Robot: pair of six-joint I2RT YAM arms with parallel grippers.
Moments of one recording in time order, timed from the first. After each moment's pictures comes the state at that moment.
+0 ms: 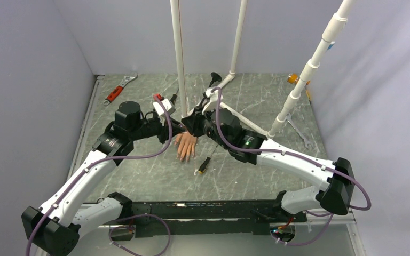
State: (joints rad) left arm -0.48 0.98 0.94 -0.26 0.59 0.11; right arm 1.03 1.33 1.14 0.00 0.28 0.49
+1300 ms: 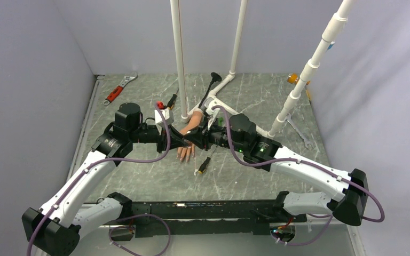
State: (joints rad) left arm -0.46 0.97 0.92 -0.33 0.94 0.17; right arm 1.00 1.16 1.00 0.04 -0.14 0.18
